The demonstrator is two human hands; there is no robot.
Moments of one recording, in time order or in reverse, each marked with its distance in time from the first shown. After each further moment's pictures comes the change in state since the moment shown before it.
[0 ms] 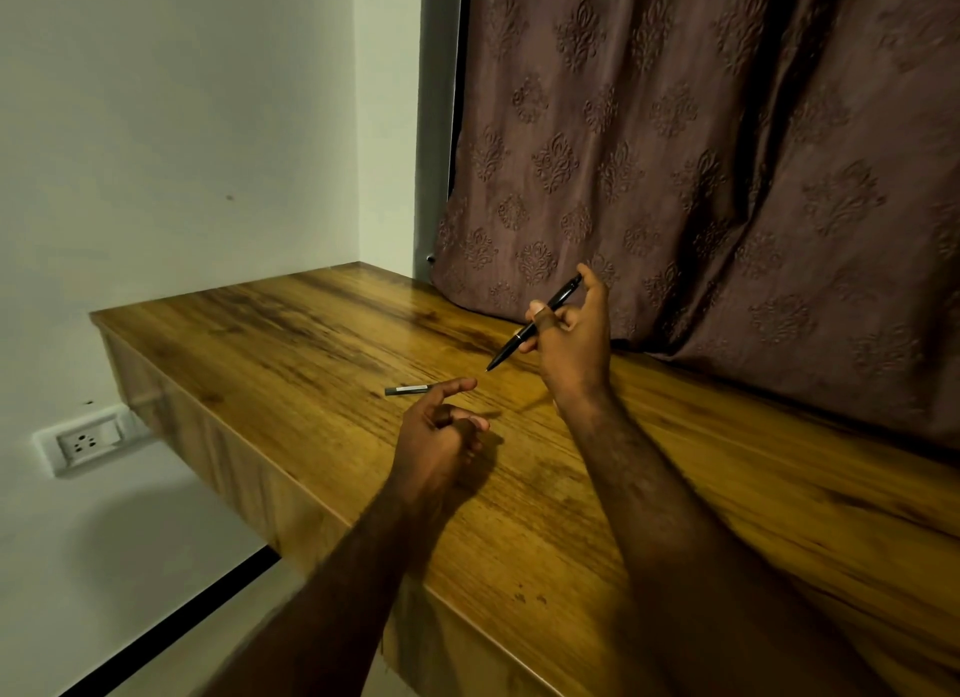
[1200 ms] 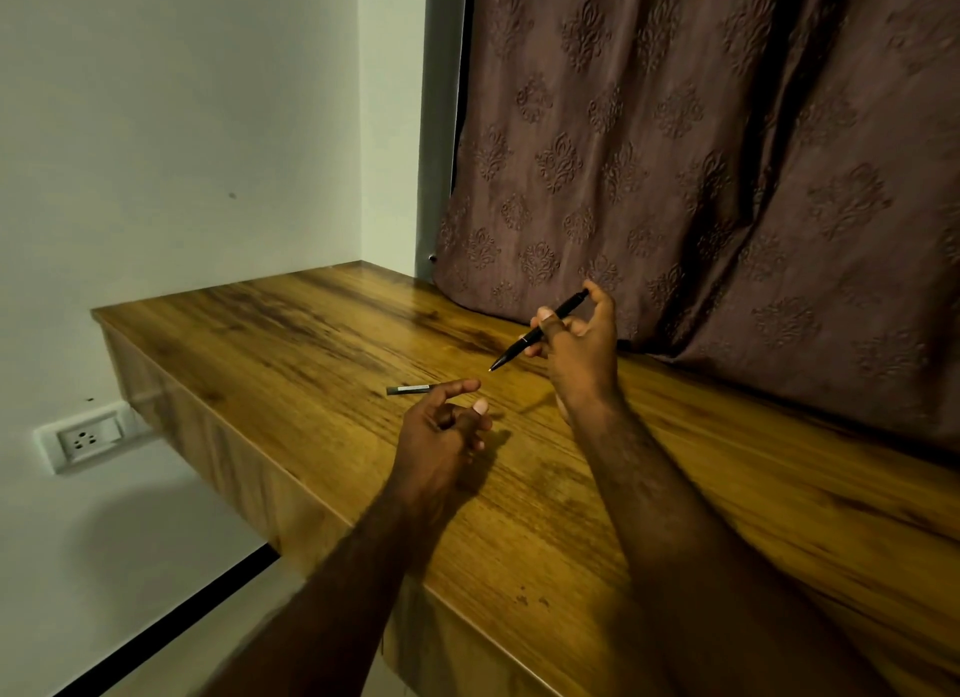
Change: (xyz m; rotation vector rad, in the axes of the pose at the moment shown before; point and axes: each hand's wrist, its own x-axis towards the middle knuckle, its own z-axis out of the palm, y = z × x) left_hand 0.003 -0.008 -0.003 -0.006 -0.048 0.051; right_hand -0.001 0.003 -0.004 0.197 -0.021 0.133
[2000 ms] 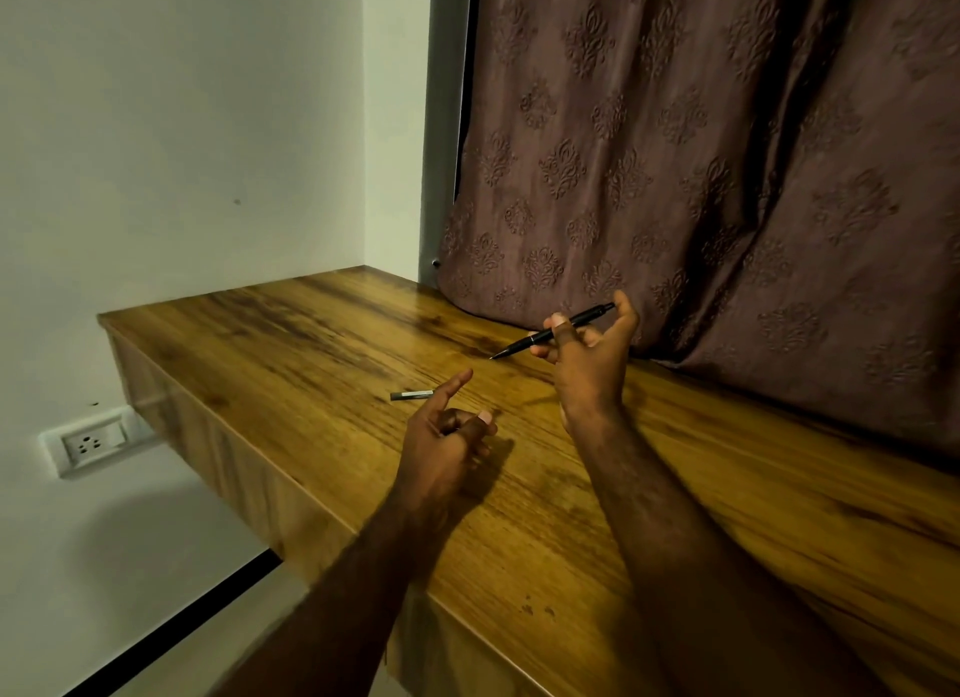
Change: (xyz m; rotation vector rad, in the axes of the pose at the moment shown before) left_hand -0.001 0.007 0.003 -0.038 0.017 0.018; right_hand -0.001 0.006 0.000 0.055 0.088 -0.058
